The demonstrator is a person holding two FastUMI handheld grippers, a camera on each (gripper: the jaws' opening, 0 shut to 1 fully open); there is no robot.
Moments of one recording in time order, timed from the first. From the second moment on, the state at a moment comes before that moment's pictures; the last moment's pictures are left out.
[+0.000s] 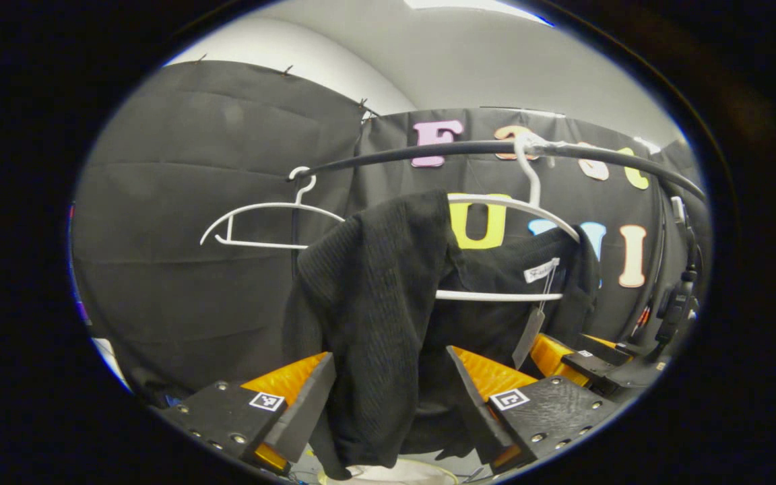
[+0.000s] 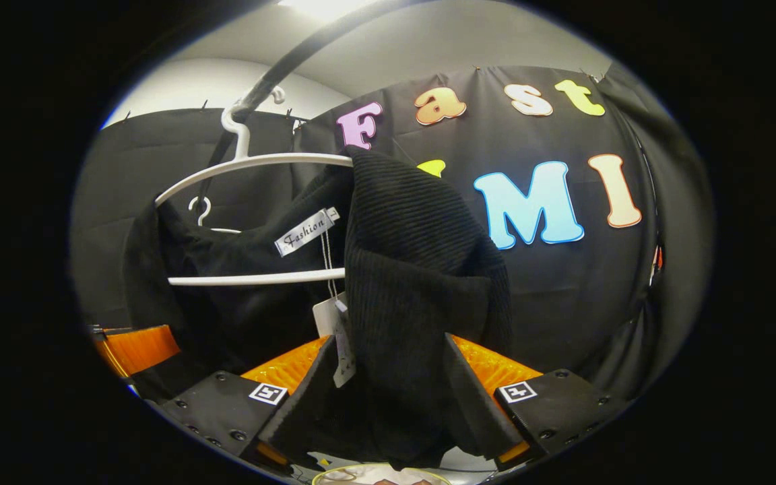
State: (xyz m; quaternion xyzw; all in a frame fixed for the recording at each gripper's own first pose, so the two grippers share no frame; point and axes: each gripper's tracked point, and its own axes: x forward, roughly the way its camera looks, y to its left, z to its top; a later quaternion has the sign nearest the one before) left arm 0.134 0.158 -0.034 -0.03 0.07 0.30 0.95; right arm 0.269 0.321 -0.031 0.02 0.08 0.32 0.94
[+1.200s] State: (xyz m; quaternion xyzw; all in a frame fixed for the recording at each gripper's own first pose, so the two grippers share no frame) left arm 0.152 0.174 -0.027 -0.09 0.02 0.31 0.95; right arm 0.309 0.339 -0.042 0.06 0.08 0.36 0.93
